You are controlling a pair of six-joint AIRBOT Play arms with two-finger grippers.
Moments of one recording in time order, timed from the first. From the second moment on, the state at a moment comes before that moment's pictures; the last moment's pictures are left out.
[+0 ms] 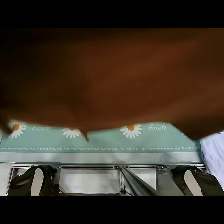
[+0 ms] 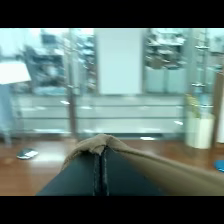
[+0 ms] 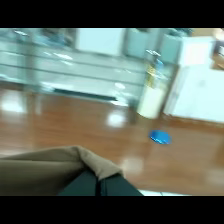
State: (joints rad) left arm 0.40 -0.45 1.83 1.20 -1.18 -1.47; right arm -0.28 -0.68 2.02 -1.27 1.40 1.40
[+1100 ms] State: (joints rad) left arm 0.07 -1.31 1.36 1.17 -1.05 -1.62; right arm -0.28 -1.40 1.40 -0.91 1.11 1.27
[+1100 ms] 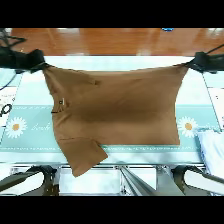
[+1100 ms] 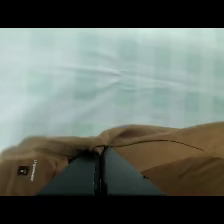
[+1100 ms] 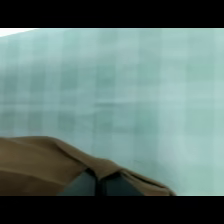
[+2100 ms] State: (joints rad) left arm 0.08 -1.39 1.09 1.22 -1.31 -1.57; right arm -0.32 -1.68 1.43 -0.93 1.44 1.23
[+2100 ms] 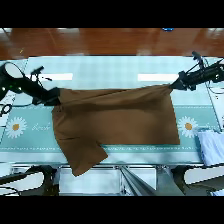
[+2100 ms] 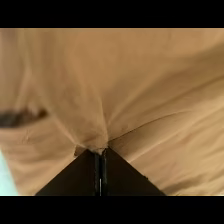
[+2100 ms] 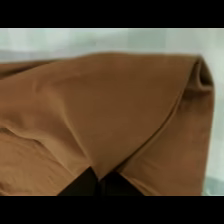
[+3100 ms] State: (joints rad) left arm 0.08 -1.38 0.99 1.24 -1.30 -1.56; right arm -0.32 -1.71 1.37 -1.15 1.43 1.33
